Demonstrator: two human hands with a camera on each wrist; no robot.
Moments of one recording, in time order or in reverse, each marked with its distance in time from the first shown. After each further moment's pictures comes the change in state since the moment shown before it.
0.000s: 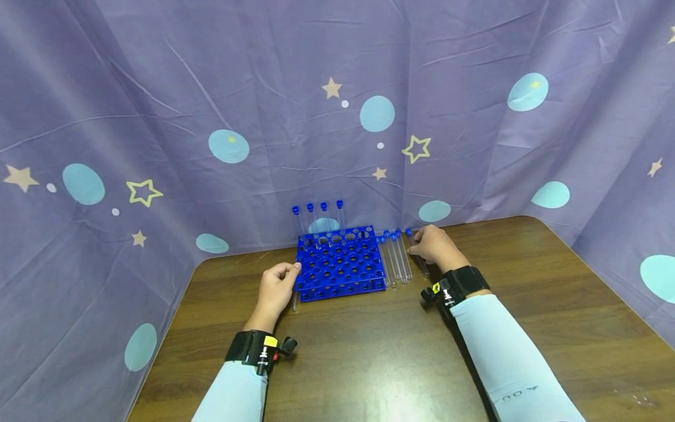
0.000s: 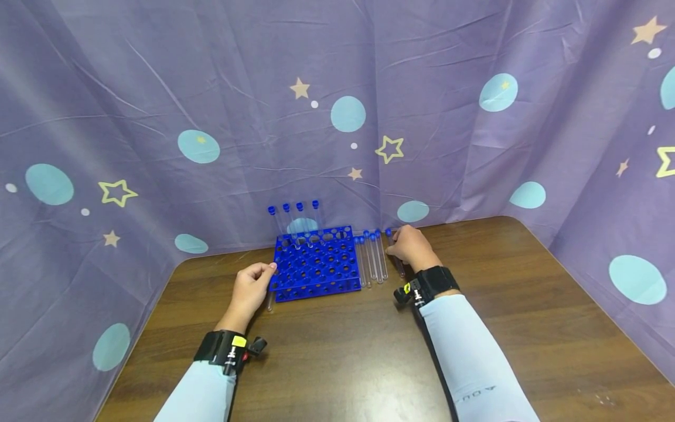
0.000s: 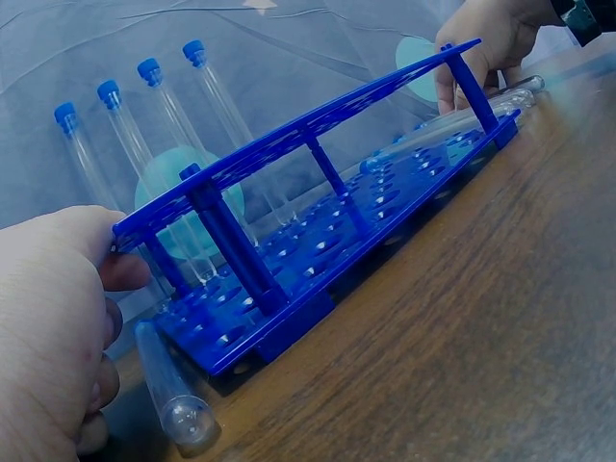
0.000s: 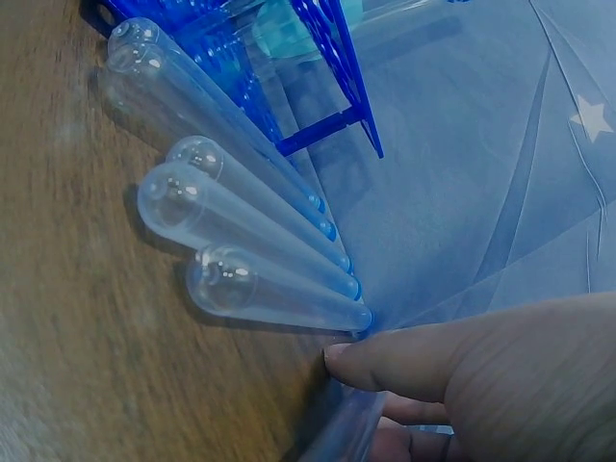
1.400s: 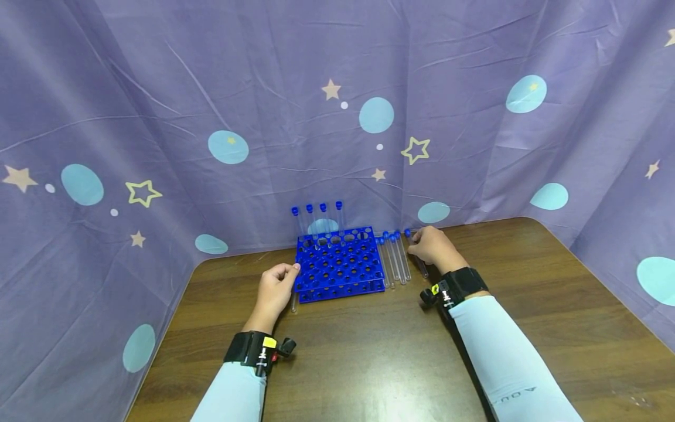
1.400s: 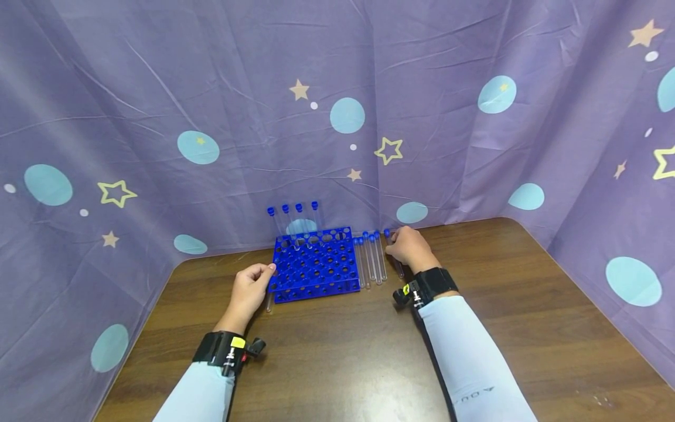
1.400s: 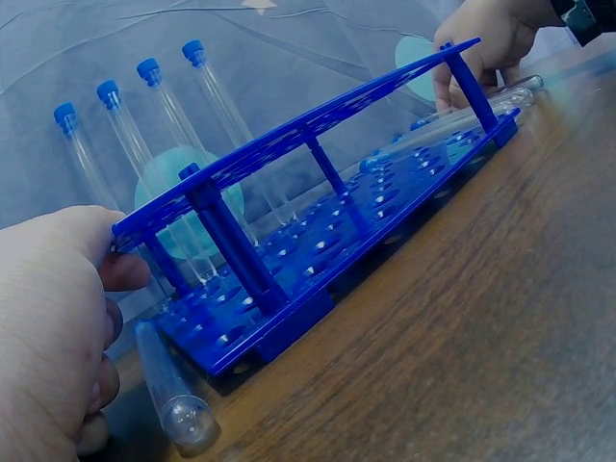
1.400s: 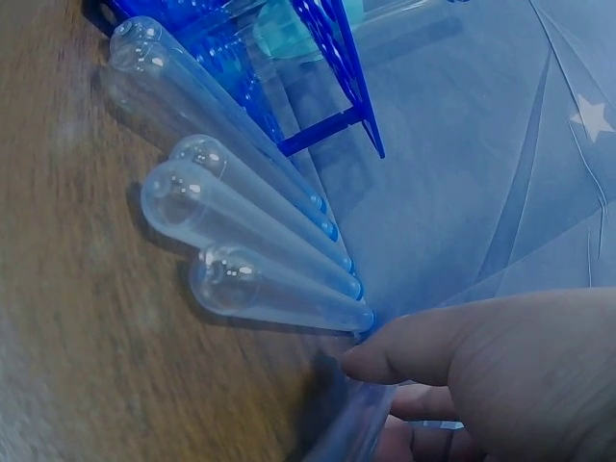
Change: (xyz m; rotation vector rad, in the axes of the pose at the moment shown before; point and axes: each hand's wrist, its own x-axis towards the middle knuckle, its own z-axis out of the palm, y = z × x) left_hand 0.001 -0.001 0.000 0.008 -0.007 -0.004; right_hand -0.004 -0.002 -0.002 -0.035 -0.002 0.007
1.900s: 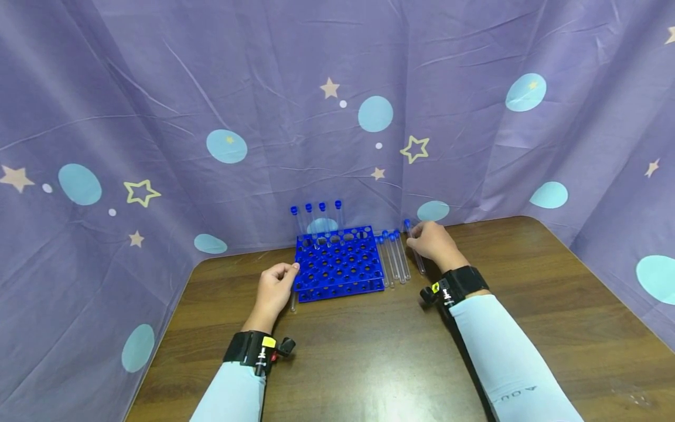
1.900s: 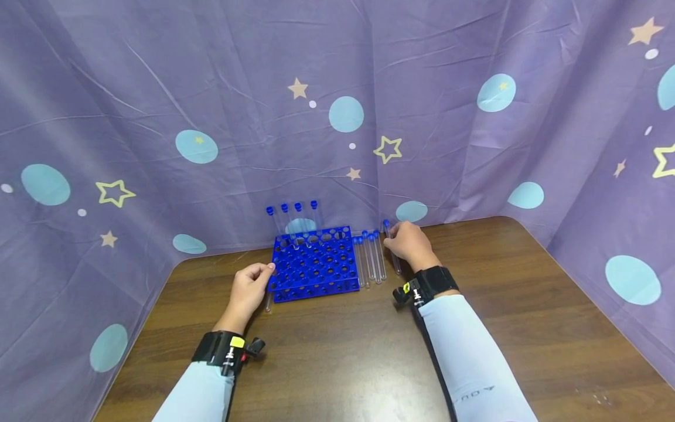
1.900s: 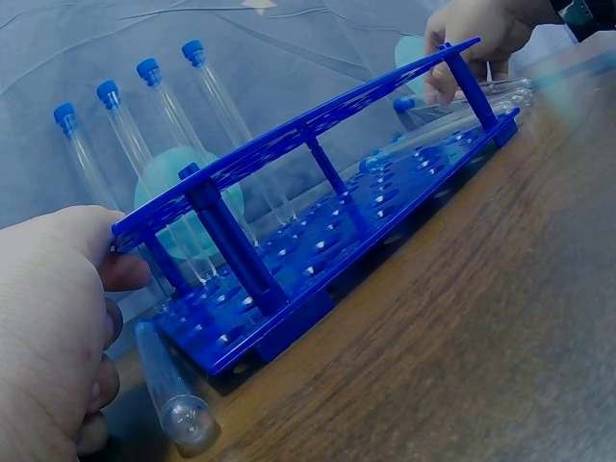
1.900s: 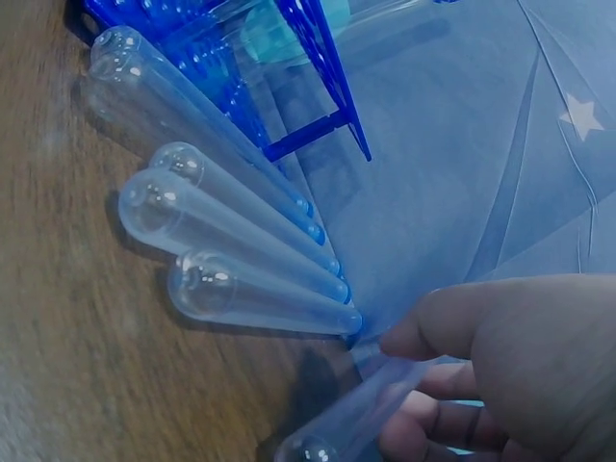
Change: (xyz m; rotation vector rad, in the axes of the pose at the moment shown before) left_hand 0.000 0.000 0.000 0.004 0.003 0.012; right_hand 0.001 -0.001 -0.001 -0.007 0.117 -0.065
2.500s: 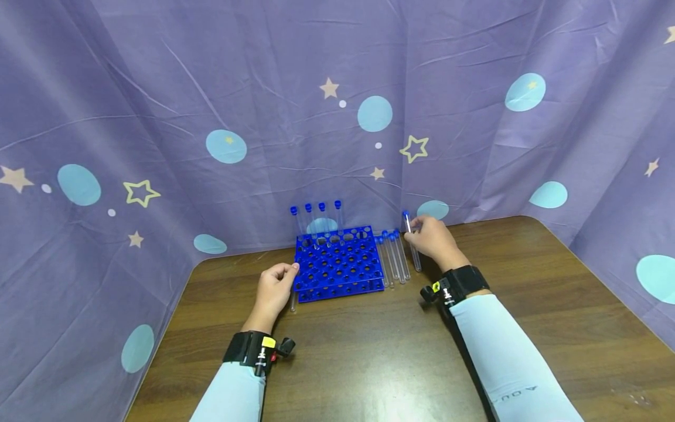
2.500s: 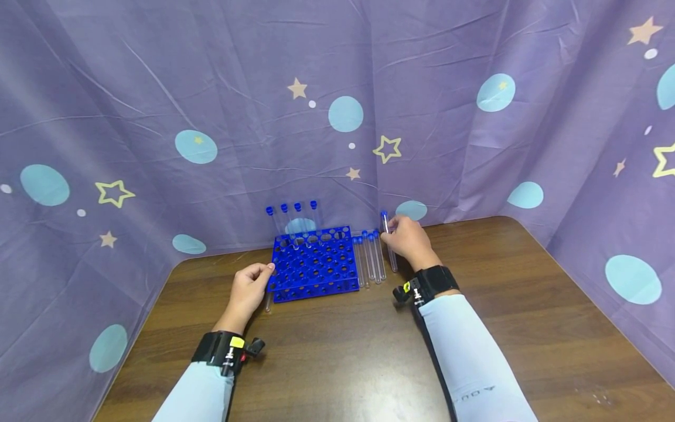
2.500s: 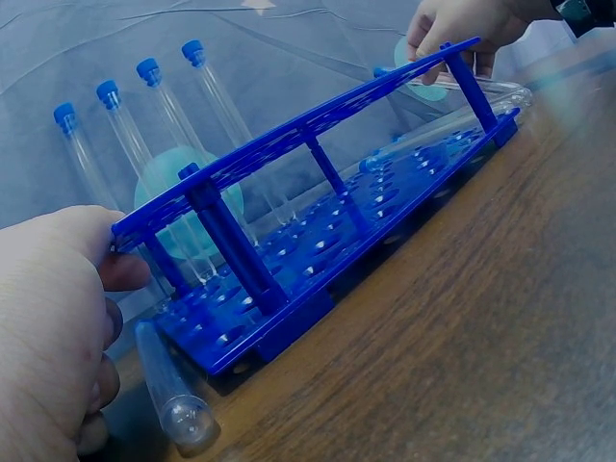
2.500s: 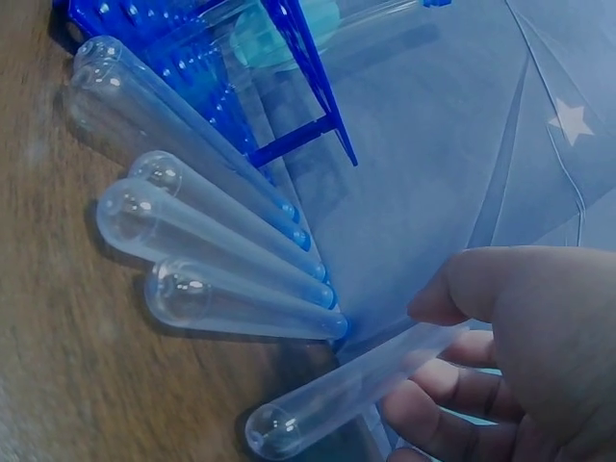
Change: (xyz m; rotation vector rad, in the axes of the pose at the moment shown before) left_hand 0.002 -0.007 0.000 -0.049 0.007 0.076; right_hand 0.000 -0.005 -0.002 0.046 0.155 -0.085
